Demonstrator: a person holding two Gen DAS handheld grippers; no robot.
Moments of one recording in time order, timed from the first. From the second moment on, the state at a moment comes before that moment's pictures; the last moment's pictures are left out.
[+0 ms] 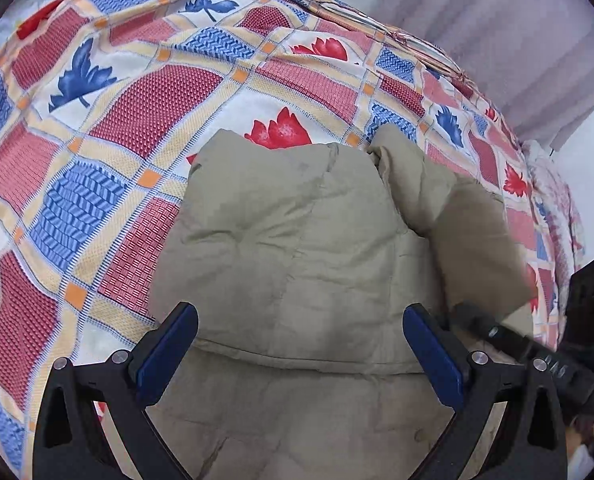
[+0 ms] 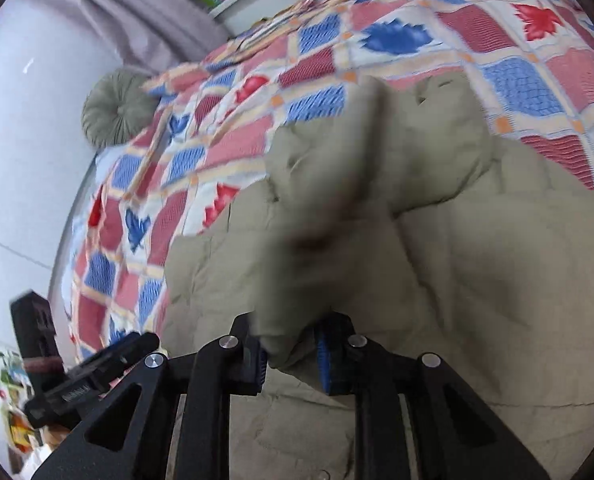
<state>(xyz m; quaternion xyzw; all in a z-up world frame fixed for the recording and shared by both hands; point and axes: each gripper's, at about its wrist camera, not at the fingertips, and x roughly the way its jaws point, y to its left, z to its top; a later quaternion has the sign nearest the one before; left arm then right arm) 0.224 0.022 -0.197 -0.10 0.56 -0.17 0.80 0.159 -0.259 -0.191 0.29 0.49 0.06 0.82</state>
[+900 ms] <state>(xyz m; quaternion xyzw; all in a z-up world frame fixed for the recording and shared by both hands) 0.225 -0.076 -0.226 -0.03 0.57 -0.23 0.79 0.021 -0.419 -0.215 0.18 0.52 -0.20 0.81</state>
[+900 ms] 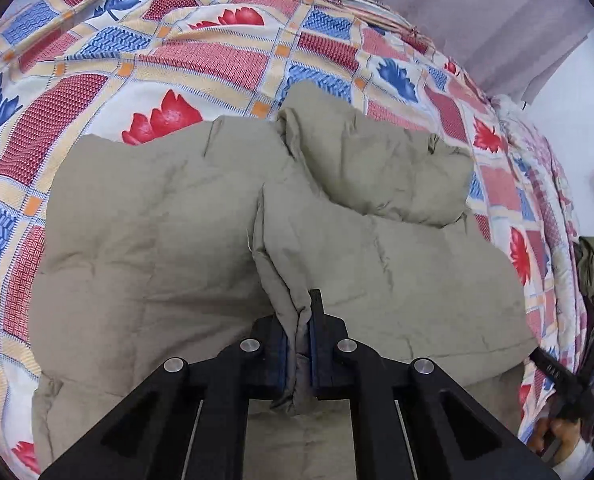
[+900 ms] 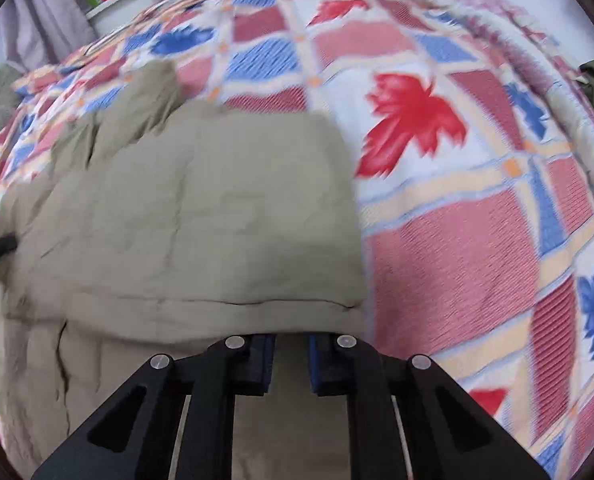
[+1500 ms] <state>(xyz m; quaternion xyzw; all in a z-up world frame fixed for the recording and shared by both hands) 0.216 -0.036 -0.196 0.06 0.54 -0.17 0.82 -0.014 -0.412 -0.220 0.26 0.56 -0.15 0.77</state>
